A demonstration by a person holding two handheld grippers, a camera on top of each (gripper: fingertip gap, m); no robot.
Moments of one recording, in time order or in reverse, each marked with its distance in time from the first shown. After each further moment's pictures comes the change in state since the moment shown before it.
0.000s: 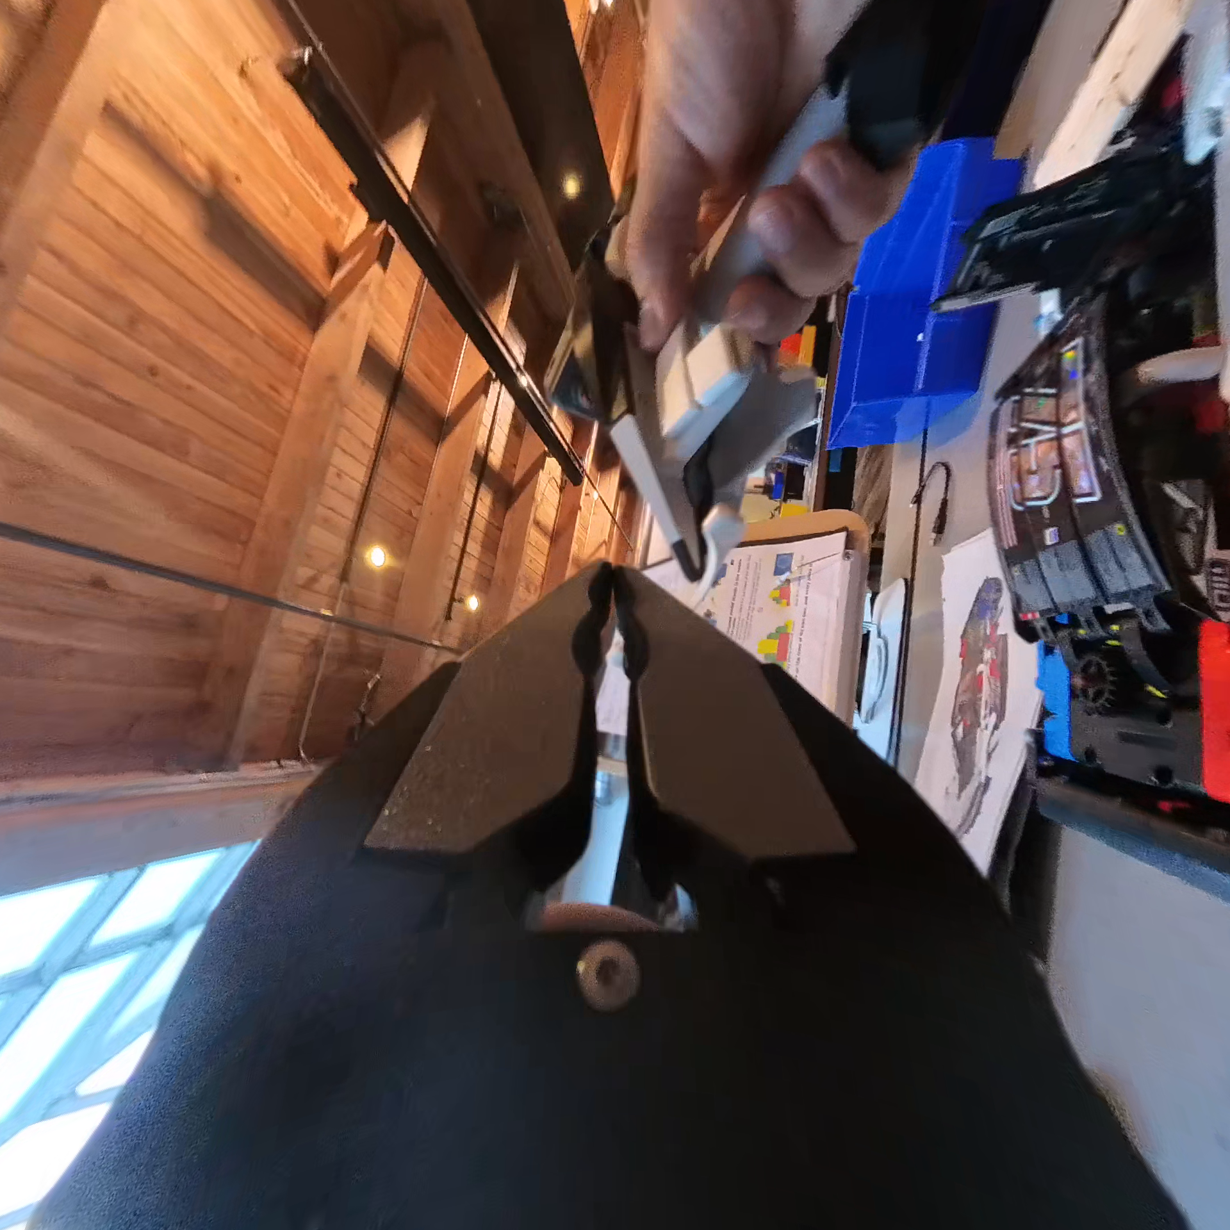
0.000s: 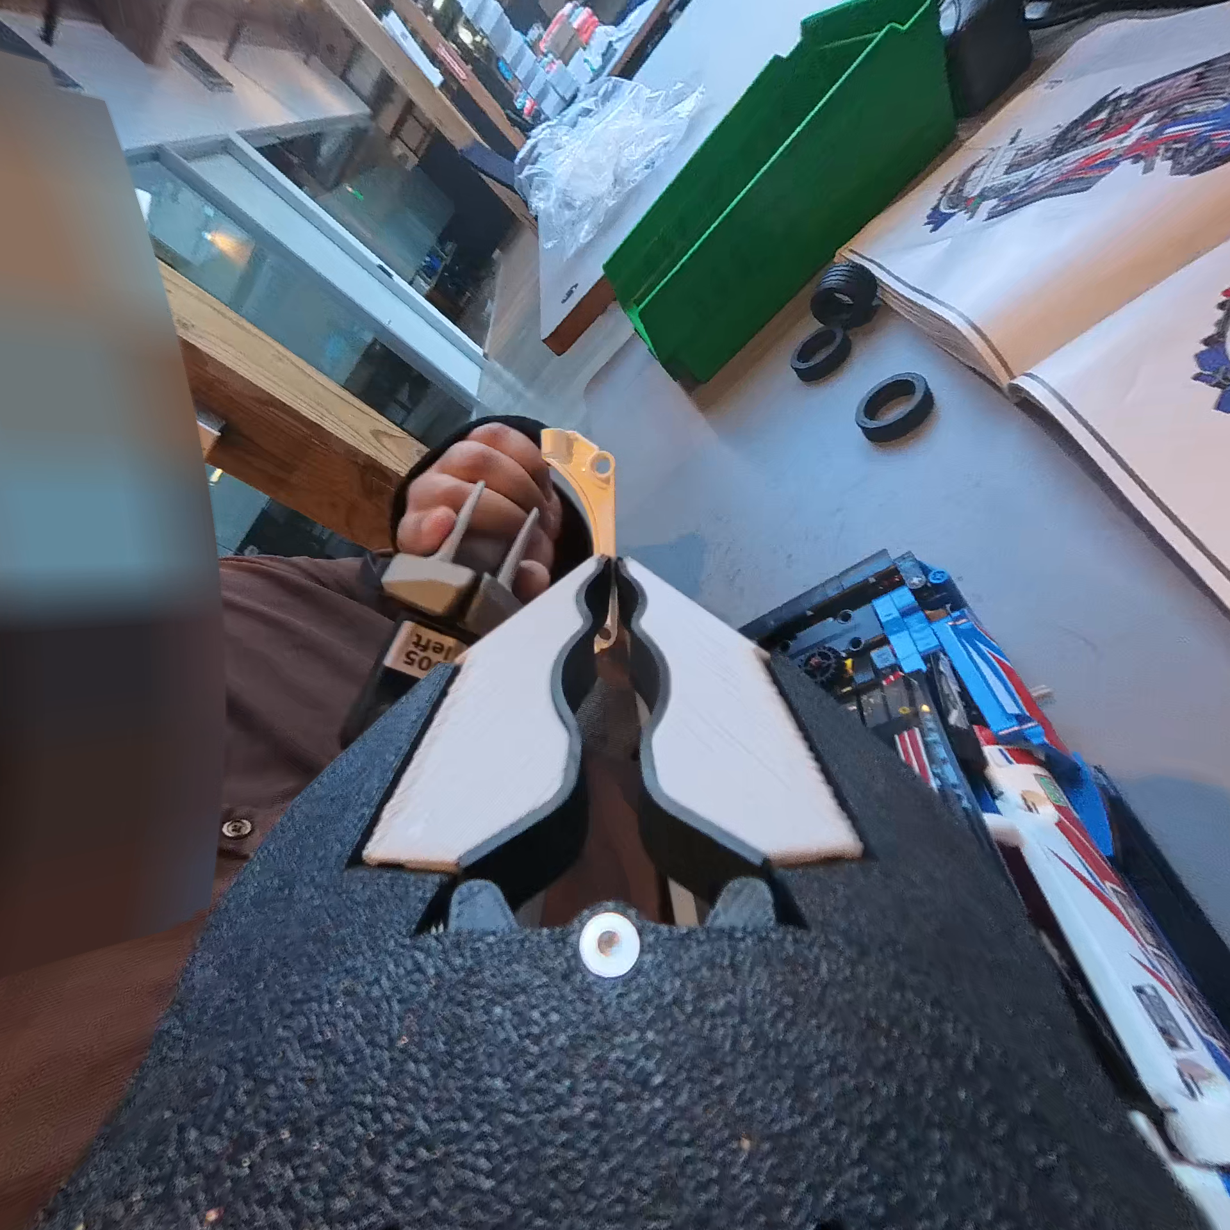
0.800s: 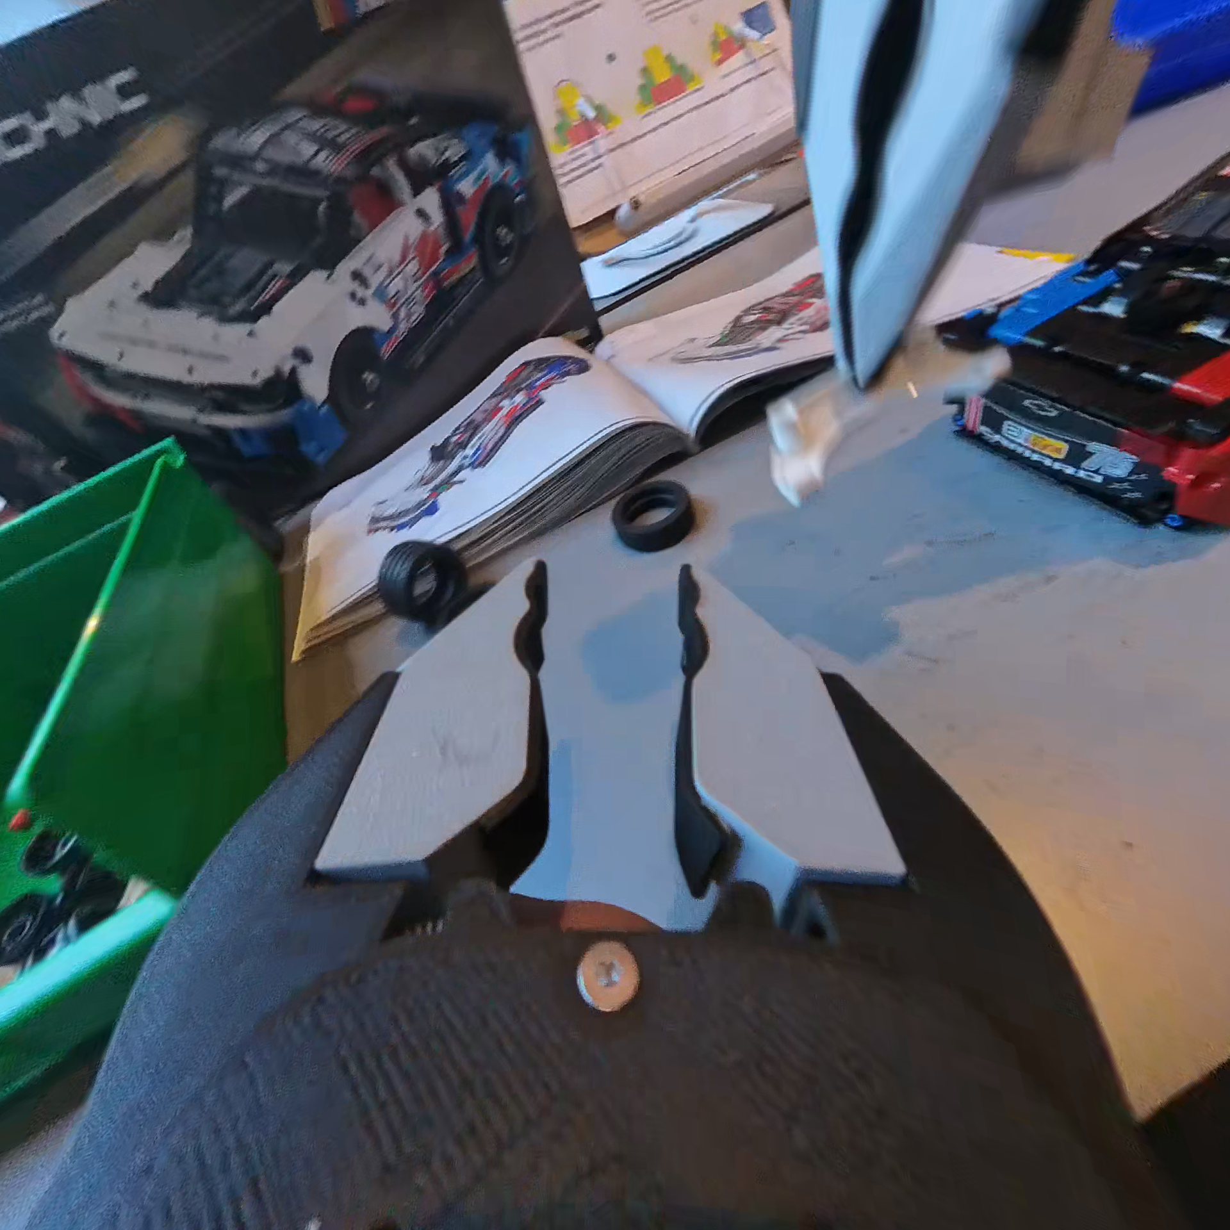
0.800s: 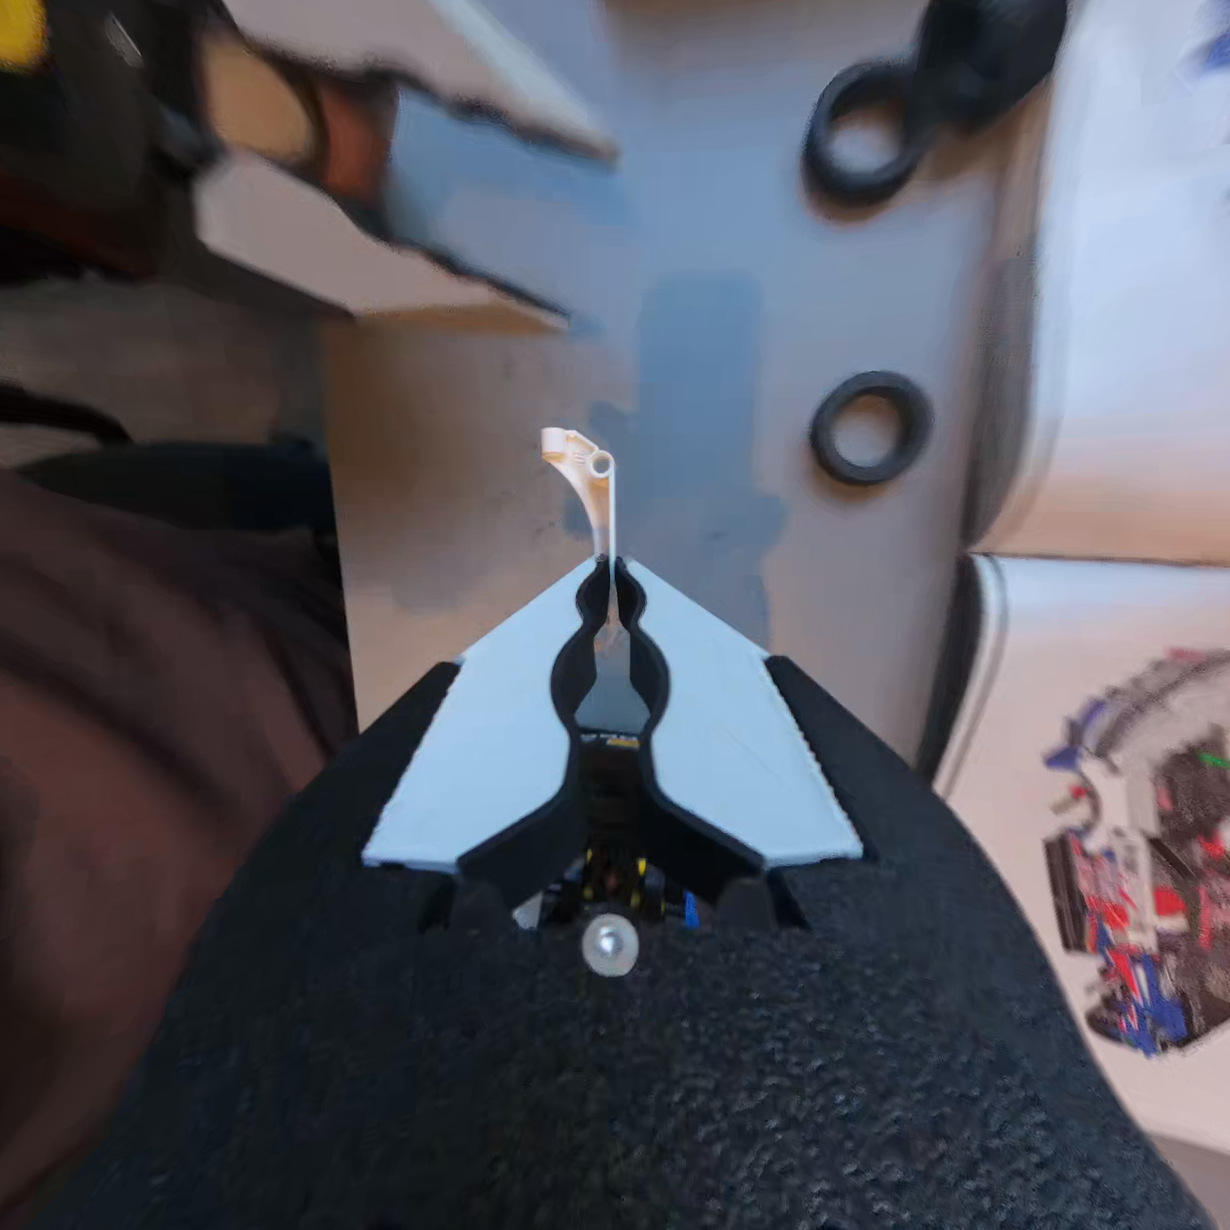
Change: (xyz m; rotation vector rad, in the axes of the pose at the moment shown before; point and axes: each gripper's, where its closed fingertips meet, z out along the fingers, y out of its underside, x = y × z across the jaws) left arm 0.093 0.192 -0.154 -0.717 0.209 -1.216; right arm 0.064 0.021 0.148 -0.839 0.346 -0.558
